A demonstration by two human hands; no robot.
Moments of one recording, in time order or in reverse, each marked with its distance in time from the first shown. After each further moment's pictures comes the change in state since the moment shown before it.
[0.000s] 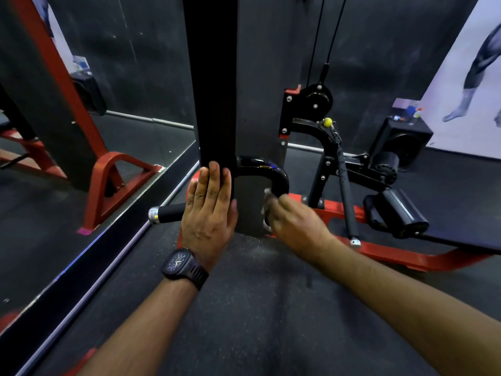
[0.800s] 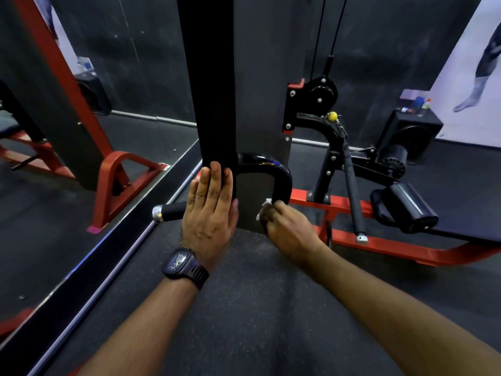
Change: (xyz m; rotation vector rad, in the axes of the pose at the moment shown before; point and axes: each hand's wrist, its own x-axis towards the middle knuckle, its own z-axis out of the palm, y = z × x) left_hand -0.002 -0.005 0.000 0.028 -0.033 0.022; right_hand 0.000 -0.029 0.035 0.101 0.048 0.045
